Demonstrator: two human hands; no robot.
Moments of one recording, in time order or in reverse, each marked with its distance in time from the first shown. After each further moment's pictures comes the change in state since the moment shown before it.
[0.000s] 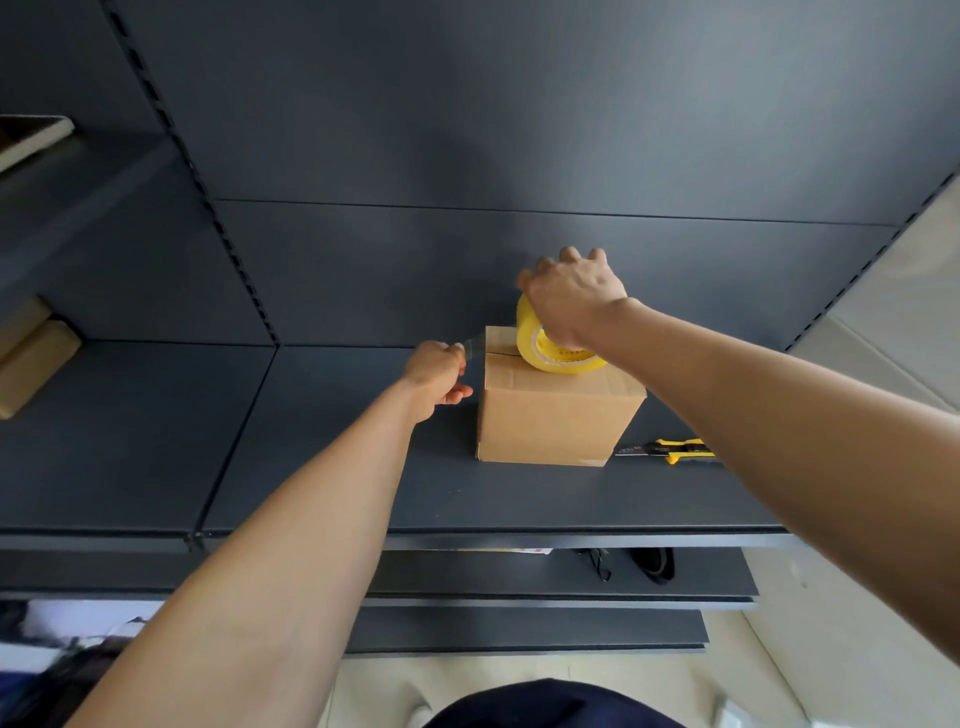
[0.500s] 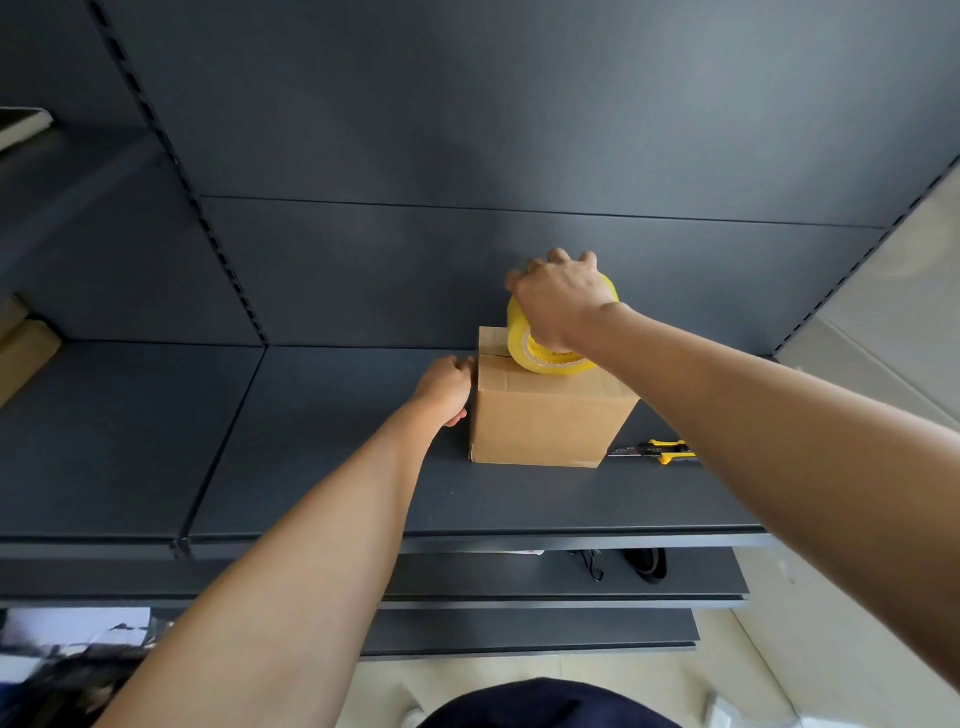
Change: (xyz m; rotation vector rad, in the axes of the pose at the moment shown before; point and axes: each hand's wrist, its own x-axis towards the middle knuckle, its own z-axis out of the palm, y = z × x) left_hand -0.005 -0.009 0.020 0.231 -0.048 -0.016; right_hand 0.002 -0.005 0.001 0.031 0.022 0.007
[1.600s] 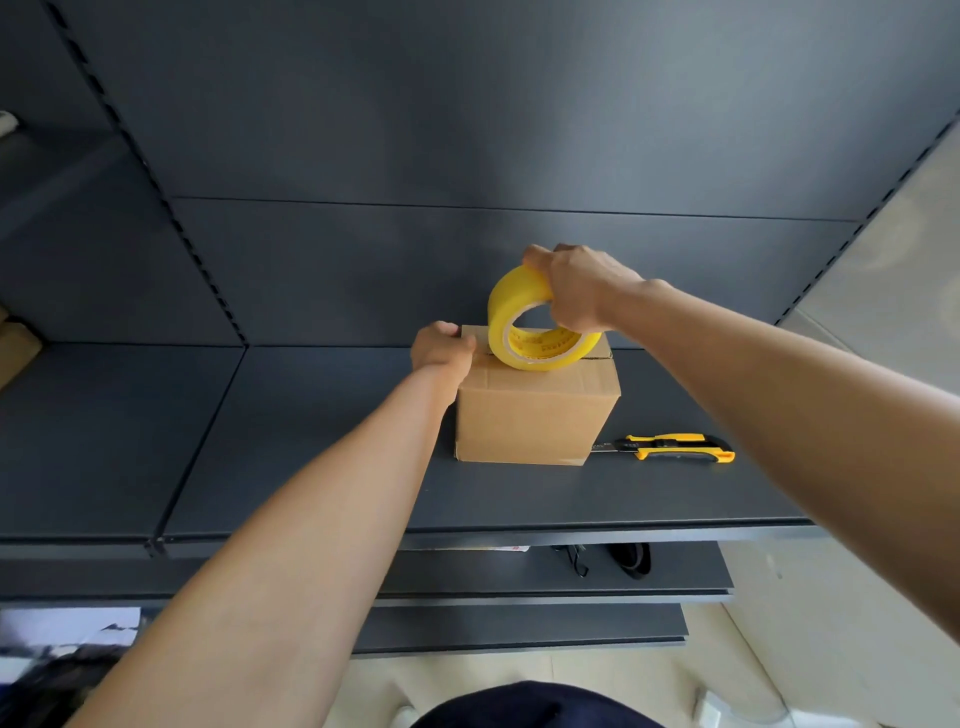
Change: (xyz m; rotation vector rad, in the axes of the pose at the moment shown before) left_hand 0.004 0.040 0.026 -0.177 0.290 0.080; right_hand -0.020 0.058 0.004 0.449 -0.070 0.031
